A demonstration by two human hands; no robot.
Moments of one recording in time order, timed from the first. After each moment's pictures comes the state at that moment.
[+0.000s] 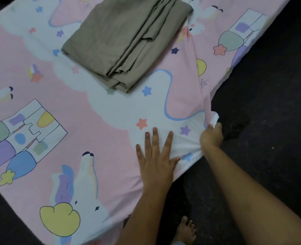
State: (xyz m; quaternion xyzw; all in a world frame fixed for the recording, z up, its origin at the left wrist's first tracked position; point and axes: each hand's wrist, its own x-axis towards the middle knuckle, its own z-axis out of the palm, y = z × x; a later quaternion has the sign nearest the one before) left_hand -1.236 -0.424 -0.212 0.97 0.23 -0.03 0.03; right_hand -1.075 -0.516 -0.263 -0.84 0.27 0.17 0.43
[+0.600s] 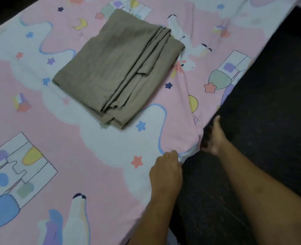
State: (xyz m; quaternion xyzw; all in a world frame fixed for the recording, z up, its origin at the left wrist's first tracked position) left_hand -1.134 -0.409 -0.179 0.95 0.25 -0.04 0.19; right_hand -0.957 -0.505 -0.224 -0.61 0.33 0.39 0.61
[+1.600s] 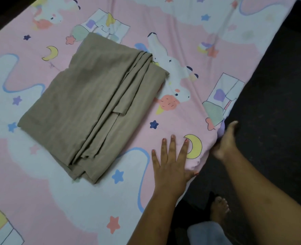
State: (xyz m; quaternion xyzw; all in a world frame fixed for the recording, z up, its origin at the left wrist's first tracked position) left_hand -0.977 -0.399 -0.210 0.98 0.13 -0.09 0.09; right_hand -0.824 -0.522 -0.254 -0.53 0.33 0.29 0.73
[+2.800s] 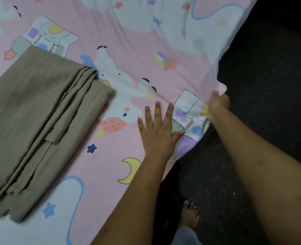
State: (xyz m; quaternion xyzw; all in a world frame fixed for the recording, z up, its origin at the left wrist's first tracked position) left_hand -0.775 -0.479 -0.209 0.97 0.17 -0.10 0.12; right_hand -0.614 -0.598 -0.244 -0.74 0.34 0.16 0.56
